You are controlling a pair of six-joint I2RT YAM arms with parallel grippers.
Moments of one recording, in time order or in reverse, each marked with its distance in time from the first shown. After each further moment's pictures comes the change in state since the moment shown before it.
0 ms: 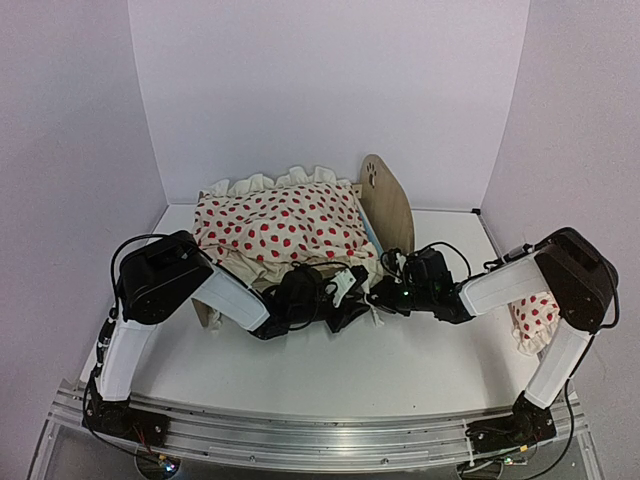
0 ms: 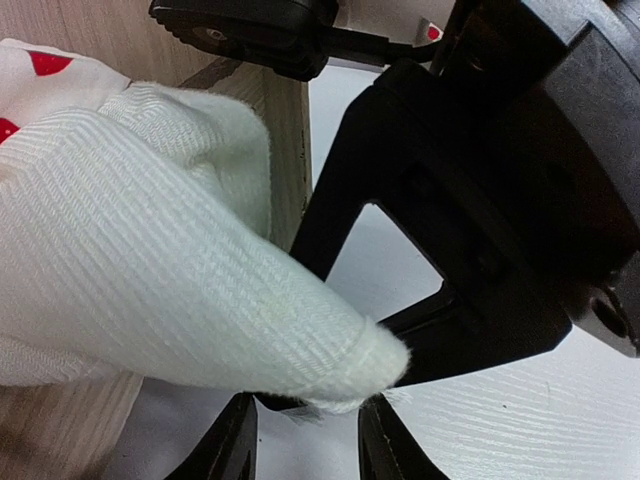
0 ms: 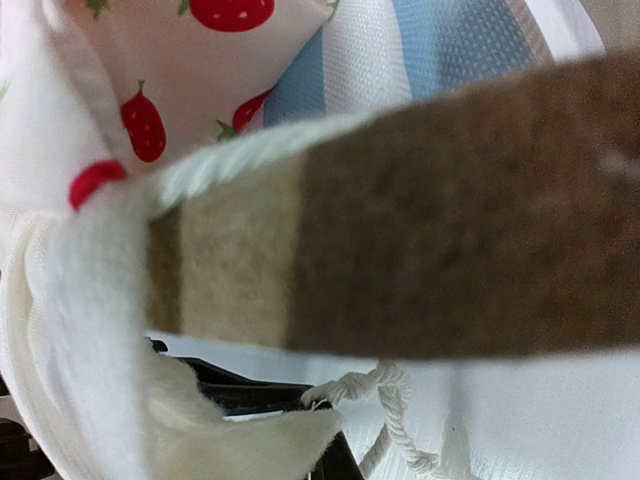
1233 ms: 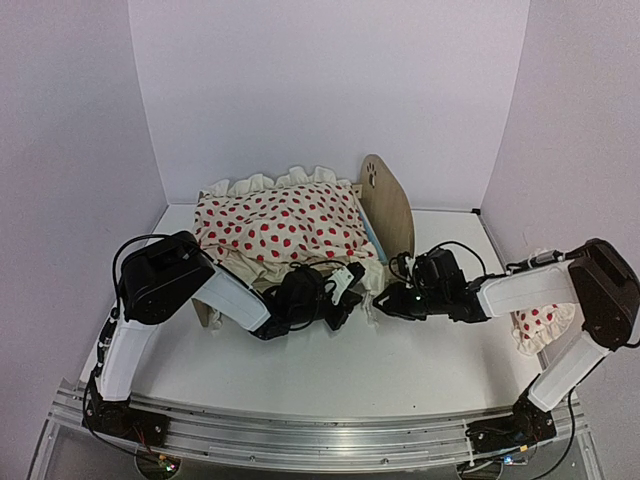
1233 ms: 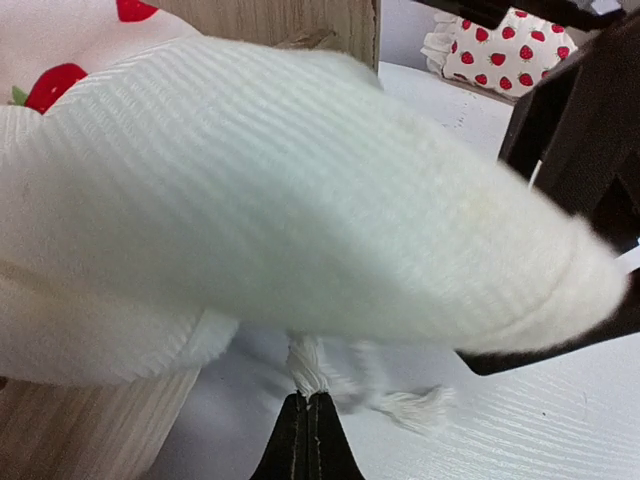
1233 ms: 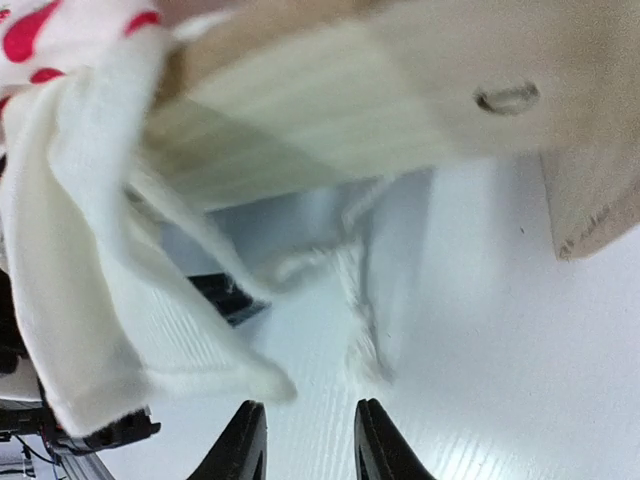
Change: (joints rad) left arm 0.000 0.009 0.006 -0.007 -0.099 -0.033; right arm 0.001 -0.167 -0.042 -0.235 0.048 -0.092
